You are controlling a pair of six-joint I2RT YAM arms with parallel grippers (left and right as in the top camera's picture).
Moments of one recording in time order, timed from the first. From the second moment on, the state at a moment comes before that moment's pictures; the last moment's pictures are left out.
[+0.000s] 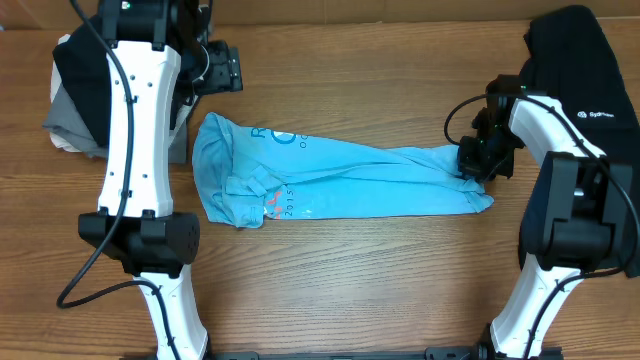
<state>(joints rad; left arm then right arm) -0.10 2.15 2.55 -1.67 0.04 -0.26 -0.10 2.13 1.51 -1.07 -0.09 0.15</state>
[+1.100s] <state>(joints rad) -0.10 2.15 2.56 -1.59 0.04 -0.26 0.08 1.90 1.67 -1.33 -0.27 0.15</state>
